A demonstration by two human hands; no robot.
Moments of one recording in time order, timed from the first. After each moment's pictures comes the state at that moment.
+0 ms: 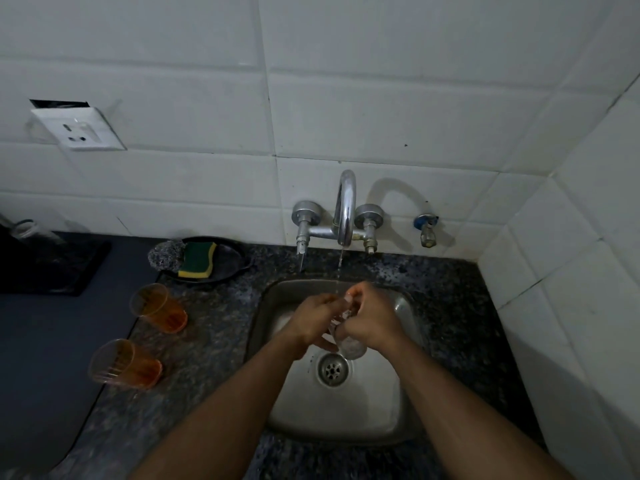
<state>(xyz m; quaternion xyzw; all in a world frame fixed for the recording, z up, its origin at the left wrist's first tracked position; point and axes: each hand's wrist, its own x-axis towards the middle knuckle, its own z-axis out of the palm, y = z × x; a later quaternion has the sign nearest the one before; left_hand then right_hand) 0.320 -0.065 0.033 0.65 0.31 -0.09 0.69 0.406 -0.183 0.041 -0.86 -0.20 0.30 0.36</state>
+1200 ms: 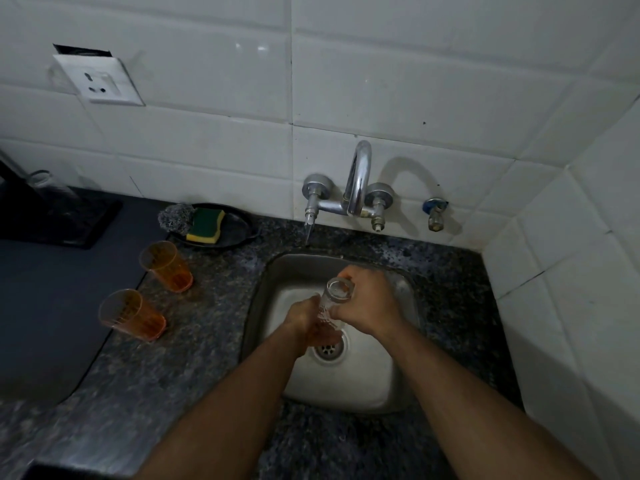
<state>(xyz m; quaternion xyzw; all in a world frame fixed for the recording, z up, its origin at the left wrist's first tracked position) 0.293 -0.089 -0.028 0.42 0.49 -0.04 0.76 0.382 -0.191 0.045 -0.88 -0.33 0.19 0.27</state>
